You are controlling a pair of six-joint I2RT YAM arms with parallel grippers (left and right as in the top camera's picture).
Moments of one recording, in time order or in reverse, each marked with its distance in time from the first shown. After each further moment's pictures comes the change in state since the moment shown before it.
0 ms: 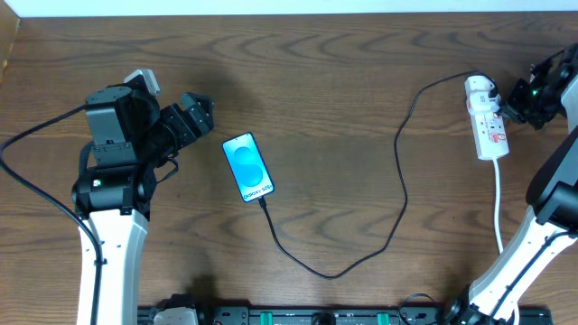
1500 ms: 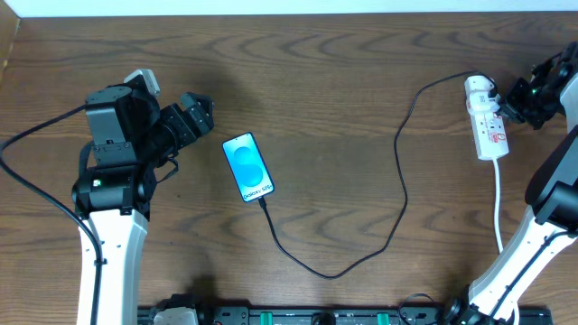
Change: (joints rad) left arm 0.000 0.000 0.000 0.000 0.000 0.000; right arm 0.008 0.000 0.006 -0.012 0.011 0.053
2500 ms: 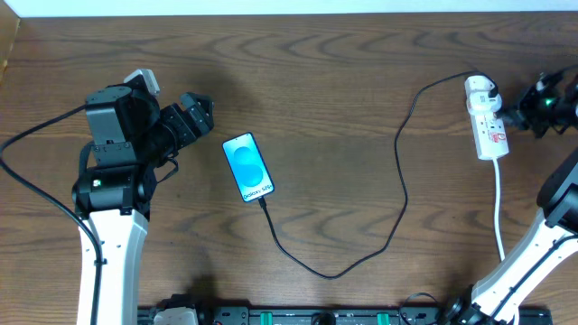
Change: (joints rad) left arm 0.000 0.000 0.000 0.000 0.000 0.000; right arm -0.101 -0.001 -0.055 0.088 -0.261 -0.018
